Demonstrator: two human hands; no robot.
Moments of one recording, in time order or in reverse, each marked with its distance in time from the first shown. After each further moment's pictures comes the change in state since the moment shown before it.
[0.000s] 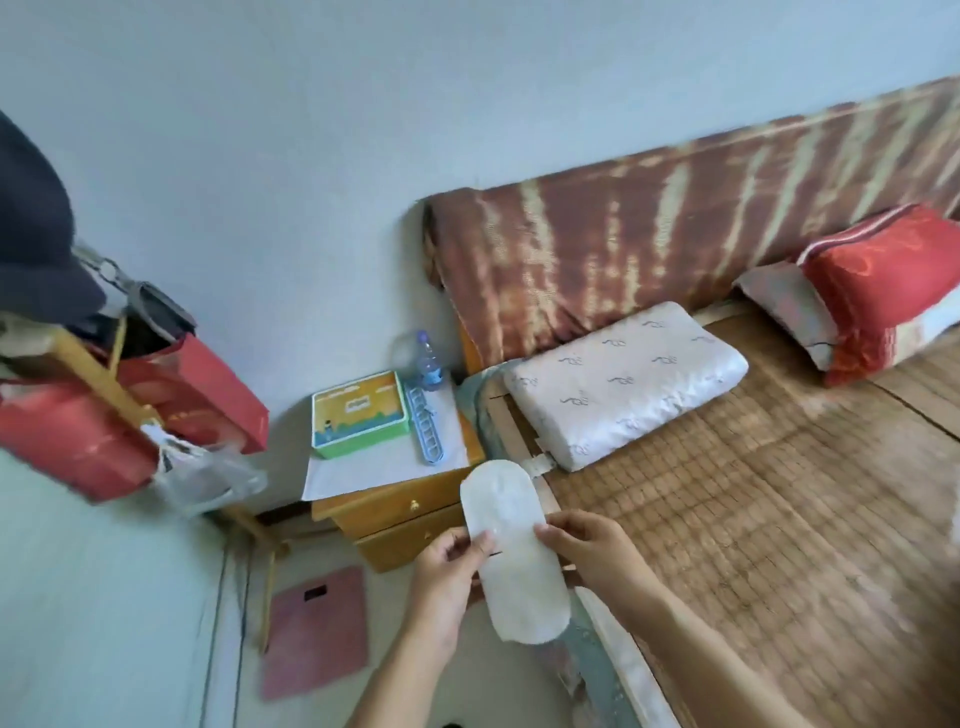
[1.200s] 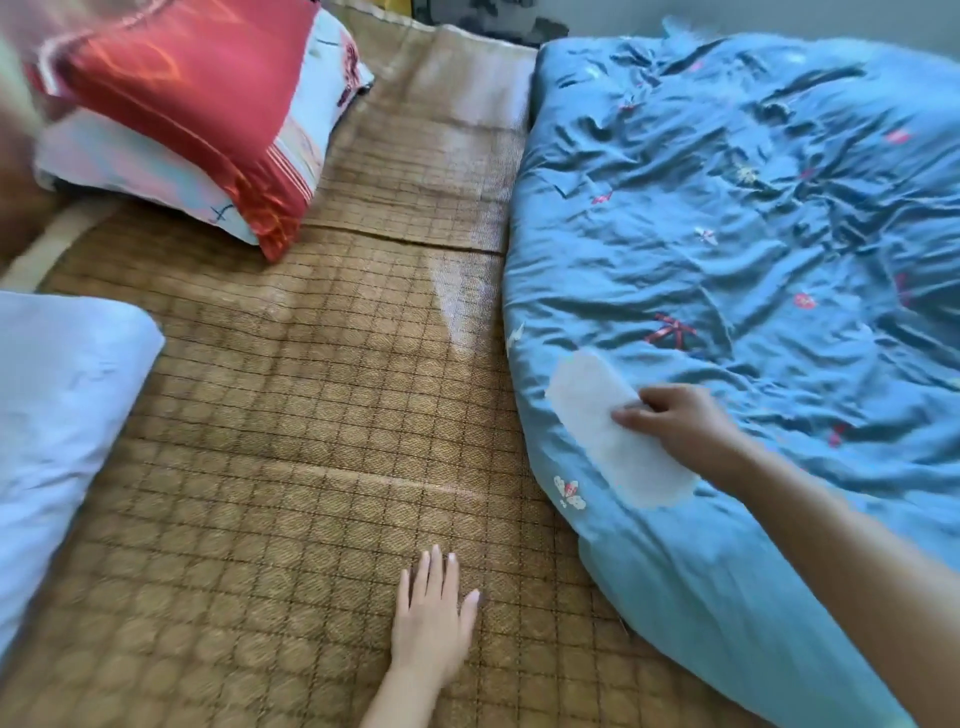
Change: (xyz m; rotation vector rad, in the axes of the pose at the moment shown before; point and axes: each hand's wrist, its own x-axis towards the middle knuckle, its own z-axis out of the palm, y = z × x) left_hand 0.153 -0.414 0.496 1.758 -1.120 0.806; right_hand -0.065 0.259 -0.582 -0.121 1.101 0.464
